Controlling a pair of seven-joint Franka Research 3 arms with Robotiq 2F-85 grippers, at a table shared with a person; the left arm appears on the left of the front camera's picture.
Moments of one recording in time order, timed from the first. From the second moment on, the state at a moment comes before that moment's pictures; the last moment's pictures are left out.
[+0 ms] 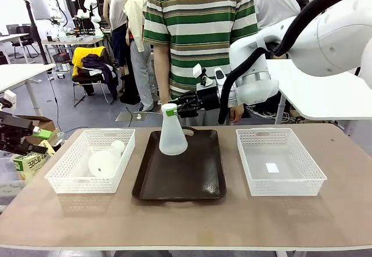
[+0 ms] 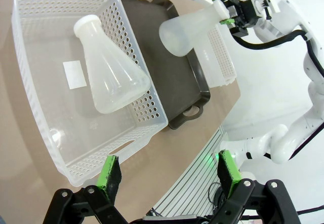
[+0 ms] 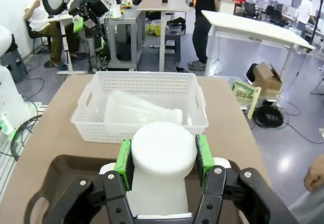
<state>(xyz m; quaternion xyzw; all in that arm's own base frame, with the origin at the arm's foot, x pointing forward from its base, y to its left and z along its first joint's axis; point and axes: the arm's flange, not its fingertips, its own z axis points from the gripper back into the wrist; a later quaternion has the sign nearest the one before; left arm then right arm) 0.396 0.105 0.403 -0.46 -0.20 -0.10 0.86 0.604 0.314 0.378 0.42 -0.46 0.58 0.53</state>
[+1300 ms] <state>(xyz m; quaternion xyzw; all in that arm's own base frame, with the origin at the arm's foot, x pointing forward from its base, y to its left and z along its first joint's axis) 0.396 0.105 0.403 -0.46 -0.19 -0.10 0.86 0.659 0.312 0.321 0.44 -0.50 0.53 0.53</state>
